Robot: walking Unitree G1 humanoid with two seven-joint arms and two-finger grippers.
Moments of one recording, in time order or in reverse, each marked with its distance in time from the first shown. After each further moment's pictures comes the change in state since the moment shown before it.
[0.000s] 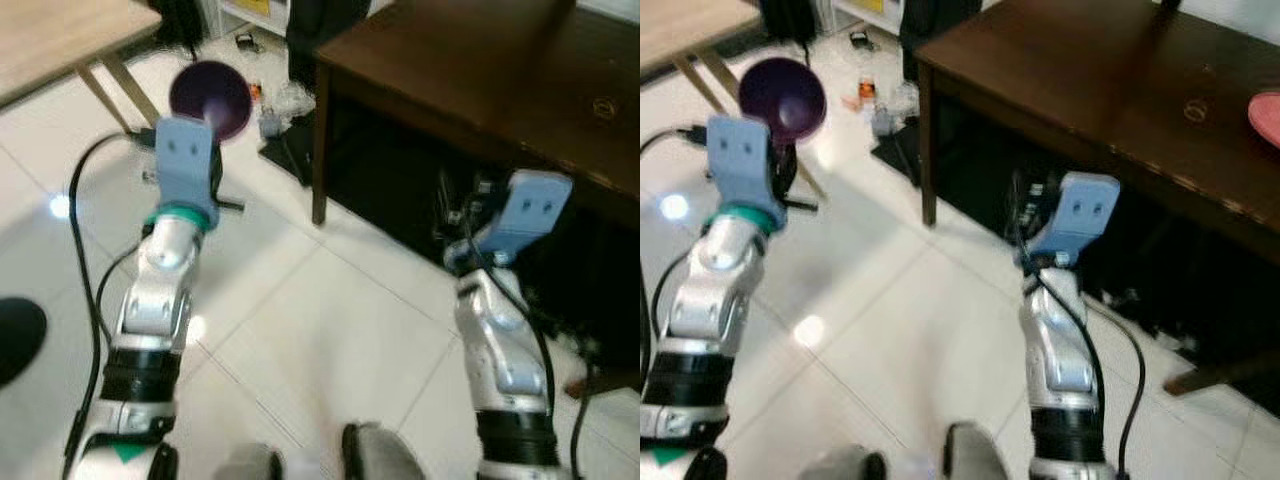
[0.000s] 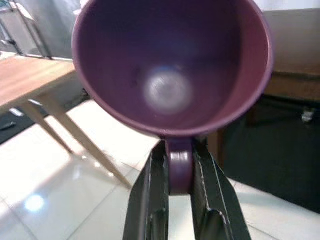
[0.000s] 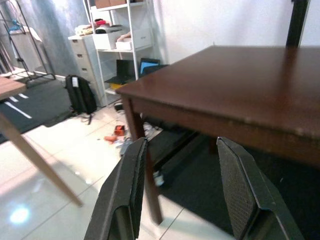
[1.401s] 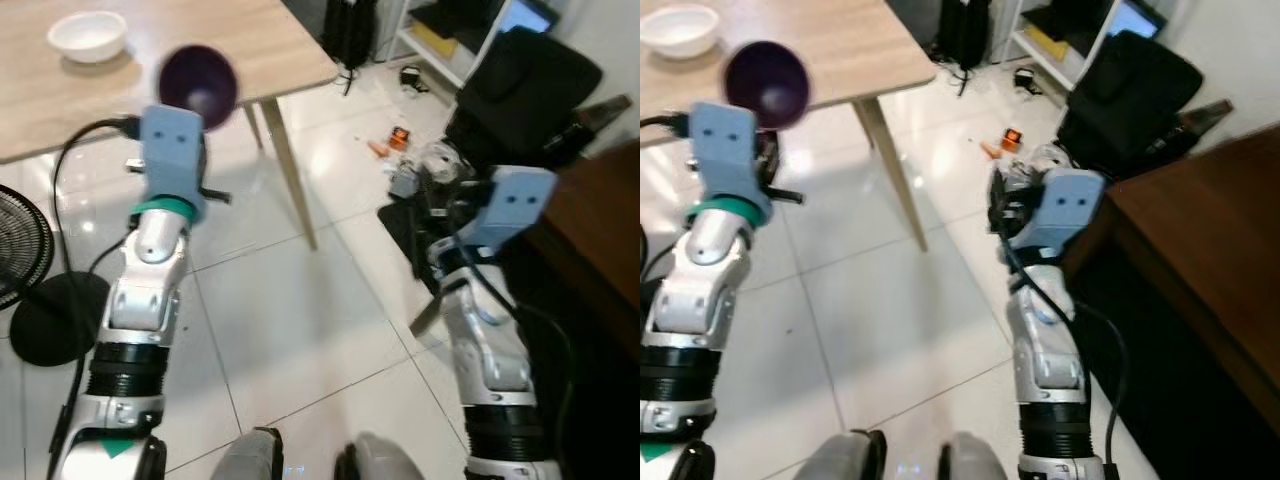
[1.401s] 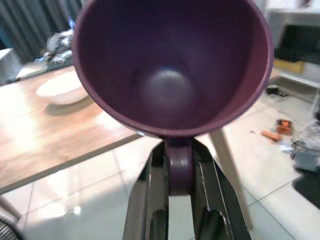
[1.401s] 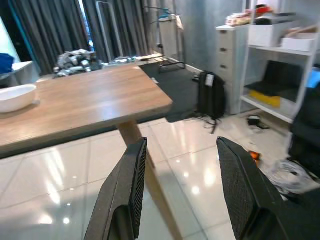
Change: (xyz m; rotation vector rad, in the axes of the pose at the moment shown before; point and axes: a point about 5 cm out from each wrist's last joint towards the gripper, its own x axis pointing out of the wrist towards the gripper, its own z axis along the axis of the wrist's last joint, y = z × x) left arm 0.000 0.015 -0.001 0.016 -0.002 0.052; right arm 0.002 0.016 0.000 0.025 -0.007 0.084
